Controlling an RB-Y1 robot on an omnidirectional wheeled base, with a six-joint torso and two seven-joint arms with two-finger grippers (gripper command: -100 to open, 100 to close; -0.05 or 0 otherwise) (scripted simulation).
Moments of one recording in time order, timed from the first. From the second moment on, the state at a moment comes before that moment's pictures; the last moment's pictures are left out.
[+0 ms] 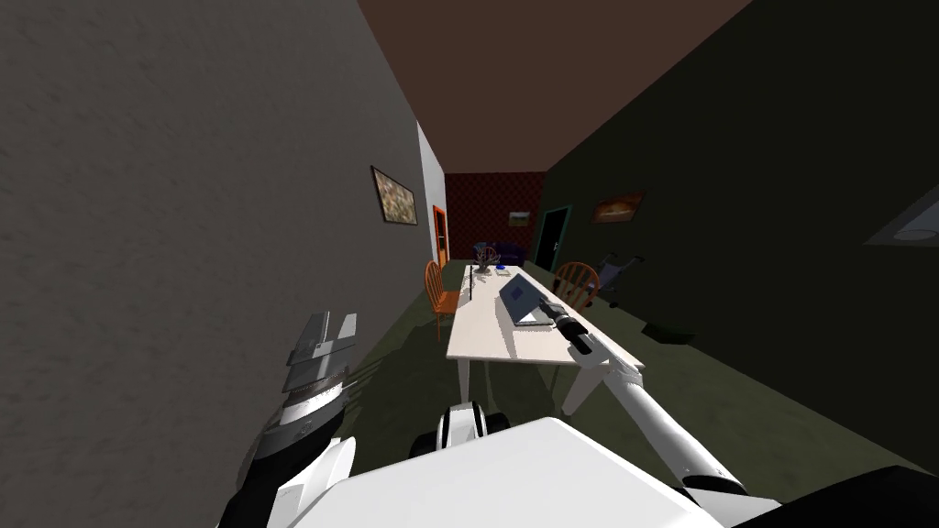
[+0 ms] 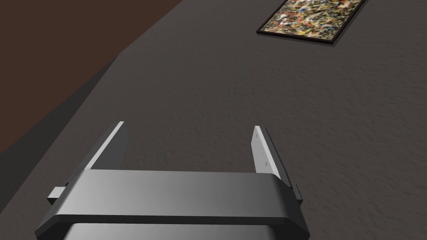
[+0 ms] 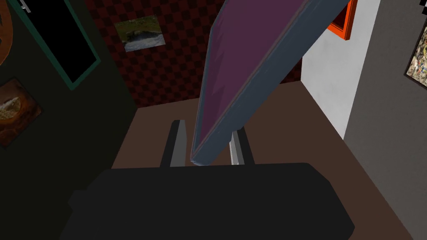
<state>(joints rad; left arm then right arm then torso) 0.54 0.01 0.06 -2.24 0.04 -0.61 -0.09 0.07 -0.59 -0.26 -1.42 0.49 -0.13 0.31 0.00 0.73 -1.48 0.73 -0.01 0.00</state>
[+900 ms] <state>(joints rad) 0.54 0.00 0.06 -2.24 0.04 -0.61 -0.09 0.02 -0.48 -0.27 -1.27 0.42 -0.24 0.27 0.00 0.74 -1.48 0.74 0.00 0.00</state>
